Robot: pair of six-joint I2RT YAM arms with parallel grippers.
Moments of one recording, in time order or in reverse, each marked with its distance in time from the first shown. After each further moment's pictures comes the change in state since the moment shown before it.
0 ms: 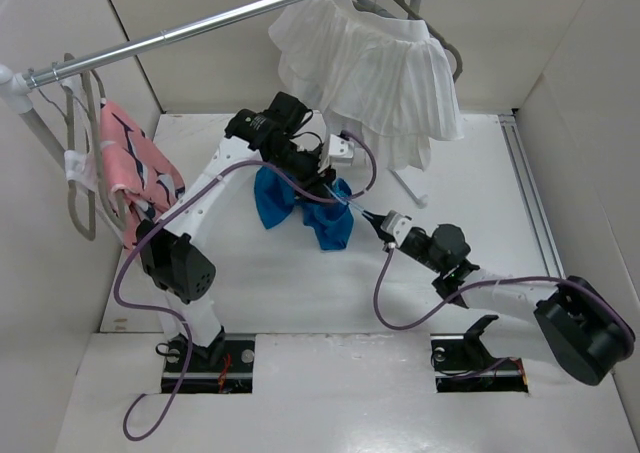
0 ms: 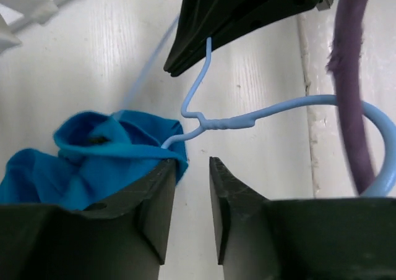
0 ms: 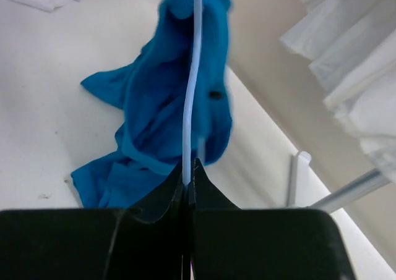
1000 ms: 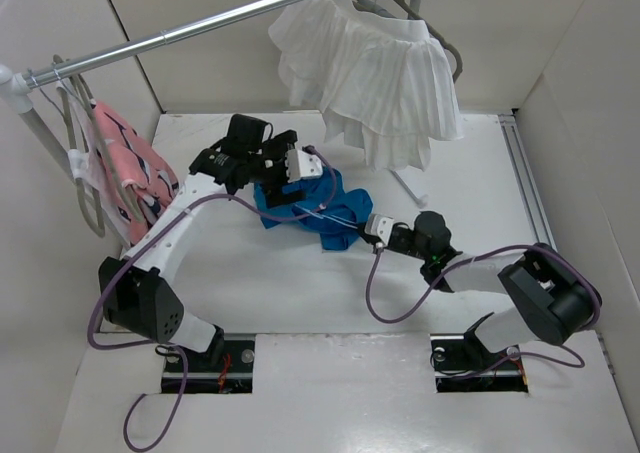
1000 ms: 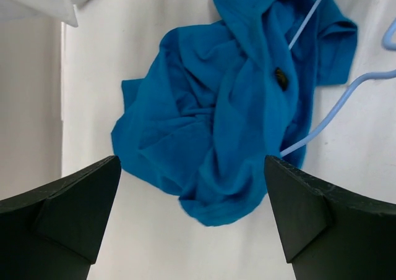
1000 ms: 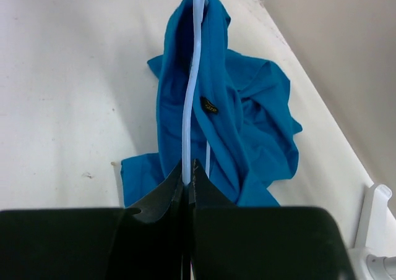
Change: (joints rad) left arm 0.136 -0.303 -0.506 0.536 -0.396 0.108; right arm -0.048 0.285 0.089 0.046 -0.286 -0.029
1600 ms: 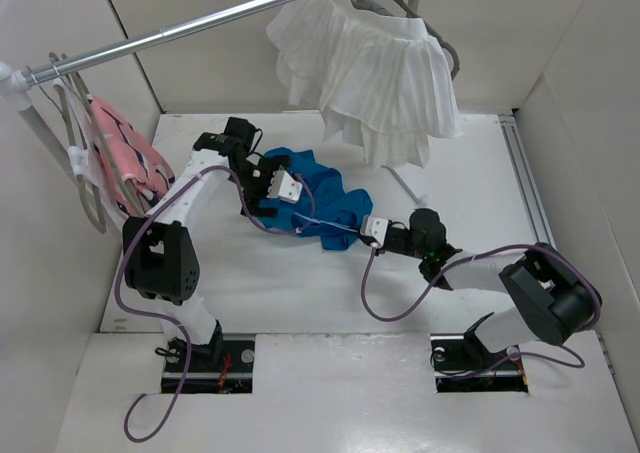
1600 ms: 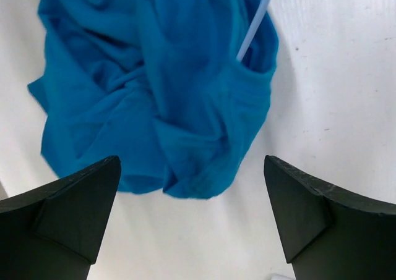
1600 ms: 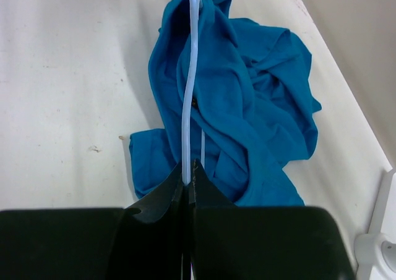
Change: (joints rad) left arm 0.155 0.237 0.108 -0.353 0.102 0.590; right arm 0.000 -0.003 0.021 -0.155 0.004 -0.063
